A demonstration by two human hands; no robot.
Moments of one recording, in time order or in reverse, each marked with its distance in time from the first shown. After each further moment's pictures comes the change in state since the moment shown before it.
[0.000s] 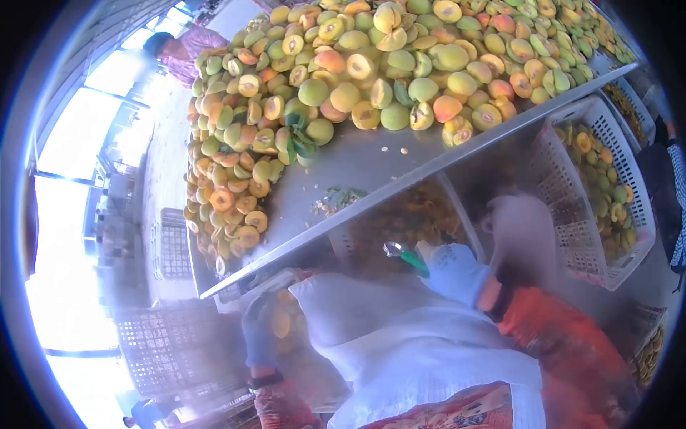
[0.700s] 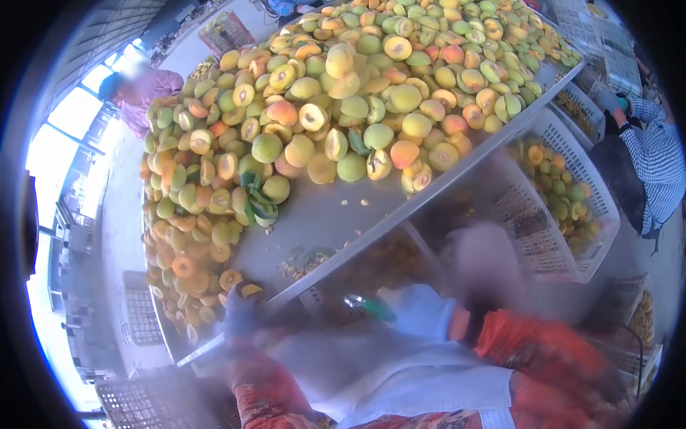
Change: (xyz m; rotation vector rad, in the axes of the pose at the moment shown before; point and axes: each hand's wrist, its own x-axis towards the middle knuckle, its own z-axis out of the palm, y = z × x) left_hand 0.192 -0.025 0.075 0.577 -0.166 0.341; right_hand 0.025 -0.014 -0.007 0.106 -0.108 0.040
